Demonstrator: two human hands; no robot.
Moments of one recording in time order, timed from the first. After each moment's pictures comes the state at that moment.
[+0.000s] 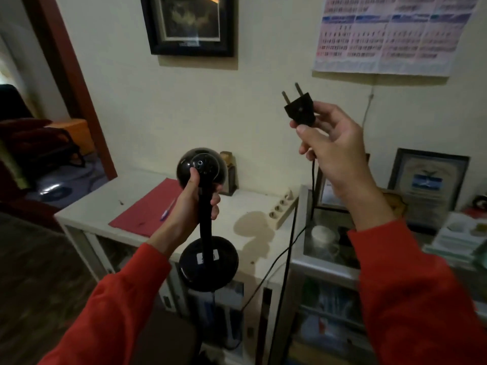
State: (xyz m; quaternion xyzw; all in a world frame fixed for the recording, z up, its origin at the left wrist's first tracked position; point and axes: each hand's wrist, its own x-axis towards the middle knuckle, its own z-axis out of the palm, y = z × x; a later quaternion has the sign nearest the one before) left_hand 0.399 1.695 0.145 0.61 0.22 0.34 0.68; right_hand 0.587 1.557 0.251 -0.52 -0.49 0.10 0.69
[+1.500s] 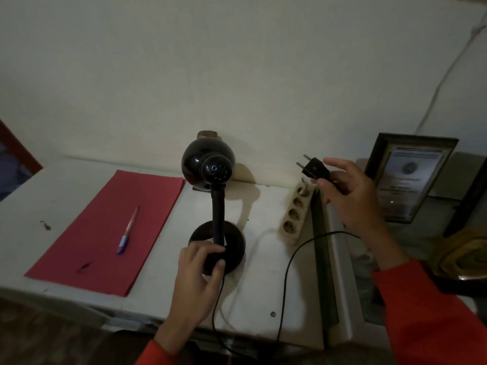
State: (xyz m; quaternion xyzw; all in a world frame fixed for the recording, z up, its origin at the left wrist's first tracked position) left_hand 0.450 1.840 -0.033 0.81 0.32 0.35 0.34; right_hand 0.724 1.741 0.075 -0.69 -0.44 0.07 0.57
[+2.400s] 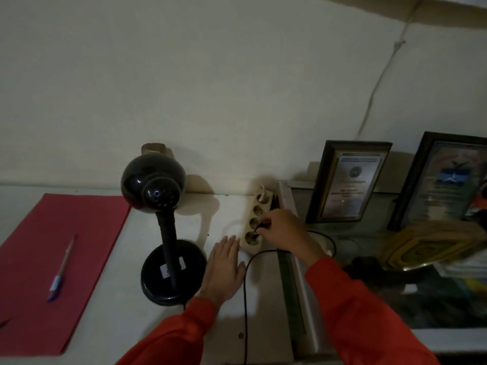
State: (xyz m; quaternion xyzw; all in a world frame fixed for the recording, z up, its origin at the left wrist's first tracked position) left_hand 0.603 1.852 -0.129 0.94 0.24 0.11 0.20; right_hand 0.742 1.769 0.006 -0.89 -0.41 0.12 0.16
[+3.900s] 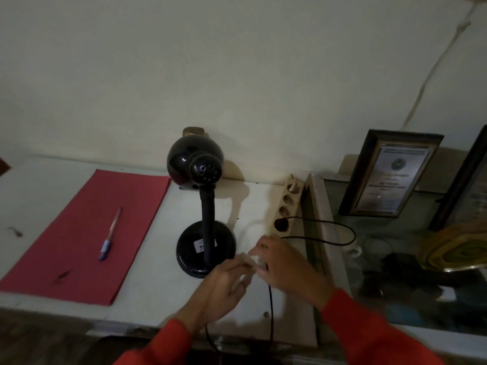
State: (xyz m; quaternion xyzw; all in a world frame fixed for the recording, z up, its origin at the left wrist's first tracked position) left_hand 0.497 1.844 -0.082 0.92 0.10 0.17 0.35; right_hand 0.649 1.749 -0.024 -0.75 -0.64 0.12 0.09
